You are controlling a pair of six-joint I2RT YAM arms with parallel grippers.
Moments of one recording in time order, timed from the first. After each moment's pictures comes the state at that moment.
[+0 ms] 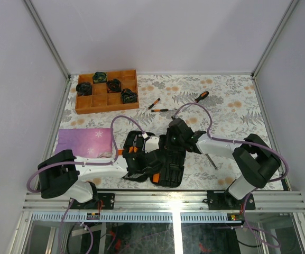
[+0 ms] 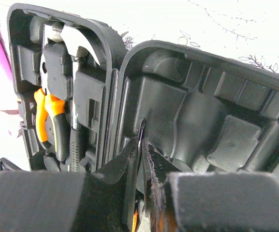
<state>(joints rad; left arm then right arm) -1.18 1.45 0.71 -0.25 -0.35 -0.94 0.77 1.60 0.80 -0.06 -0.06 0.88</state>
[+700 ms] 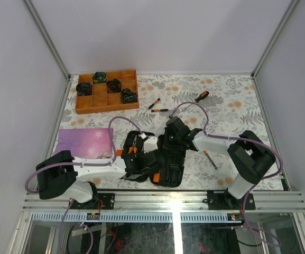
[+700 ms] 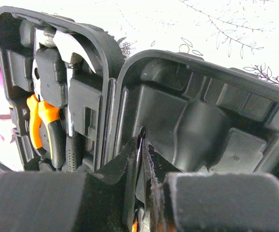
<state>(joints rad) -1.18 1.43 0.69 -0.22 -0.35 -0.95 0.77 1.66 0.85 -0.08 -0.07 0.87</state>
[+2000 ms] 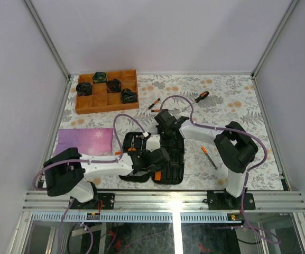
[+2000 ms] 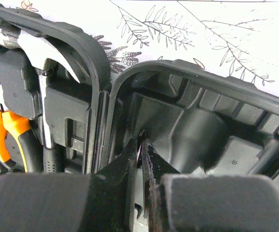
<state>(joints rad) -1.18 1.53 0.79 -0.33 -0.37 -1.01 0.79 1.88 1.16 -0.43 -0.04 0.69</state>
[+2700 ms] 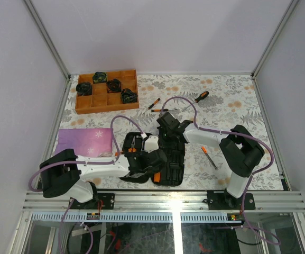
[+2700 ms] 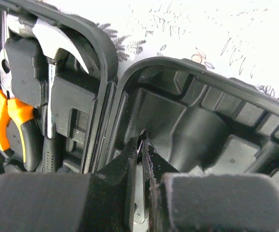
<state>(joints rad) -1.18 1.48 0.75 -0.29 -0.36 -1.01 0.81 1.79 1.09 -0.36 -0.03 0.67</state>
